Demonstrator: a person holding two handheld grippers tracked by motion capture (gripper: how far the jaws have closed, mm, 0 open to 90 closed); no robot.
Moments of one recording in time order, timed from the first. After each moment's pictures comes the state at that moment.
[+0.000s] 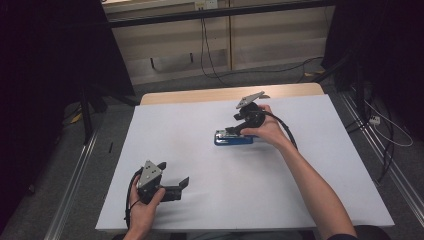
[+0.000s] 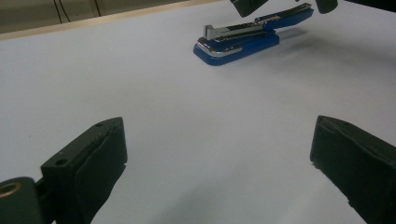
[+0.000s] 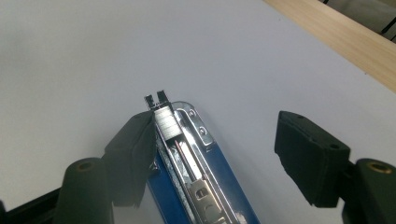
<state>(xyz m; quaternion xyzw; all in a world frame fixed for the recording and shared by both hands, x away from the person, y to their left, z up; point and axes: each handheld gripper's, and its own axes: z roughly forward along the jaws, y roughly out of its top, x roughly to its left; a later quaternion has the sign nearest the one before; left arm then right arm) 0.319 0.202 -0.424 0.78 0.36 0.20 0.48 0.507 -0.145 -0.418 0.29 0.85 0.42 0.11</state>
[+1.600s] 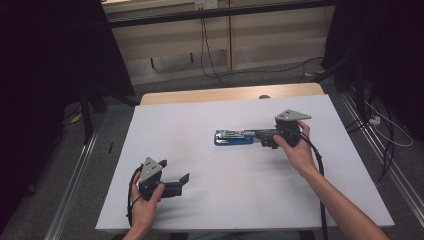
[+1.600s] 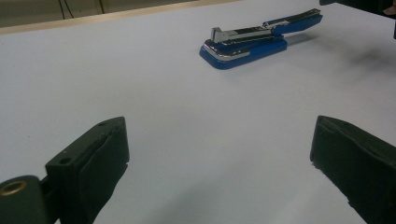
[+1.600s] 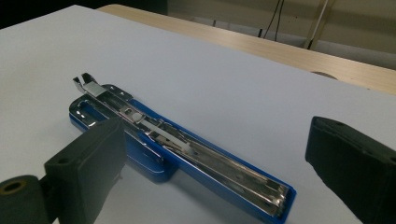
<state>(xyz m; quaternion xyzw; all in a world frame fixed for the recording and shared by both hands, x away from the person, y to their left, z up) 0.329 0.198 -0.425 0.77 0.37 0.19 0.48 0.422 -0.221 -0.424 0.46 0.73 0.45 0.25</state>
